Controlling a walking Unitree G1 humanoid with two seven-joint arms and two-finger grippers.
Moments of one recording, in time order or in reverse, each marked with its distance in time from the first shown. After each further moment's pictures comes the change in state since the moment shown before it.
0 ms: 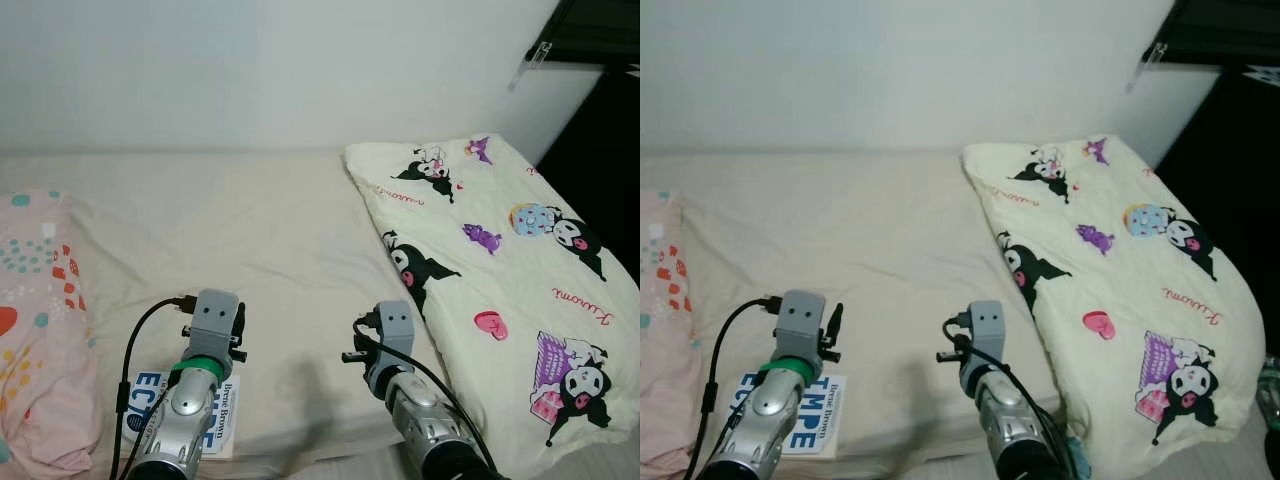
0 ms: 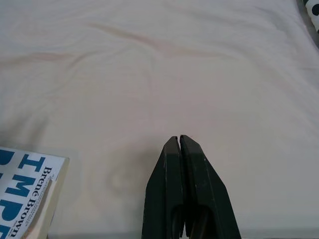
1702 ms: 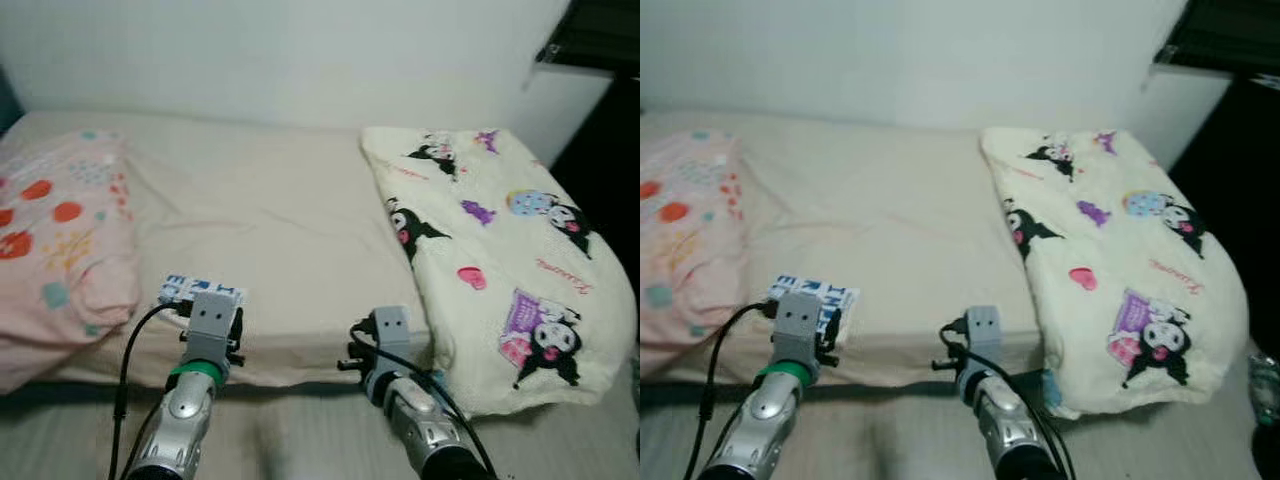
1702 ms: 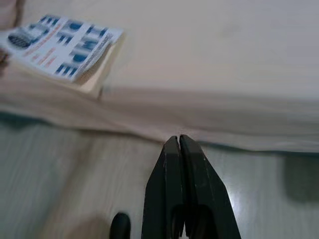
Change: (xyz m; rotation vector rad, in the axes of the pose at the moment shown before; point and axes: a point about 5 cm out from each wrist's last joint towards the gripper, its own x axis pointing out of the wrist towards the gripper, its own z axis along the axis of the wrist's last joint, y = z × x) left arm -0.004 0.003 -0.007 -0.014 0.034 0.003; right arm -0.002 0.003 -0.007 0.009 0.045 0.036
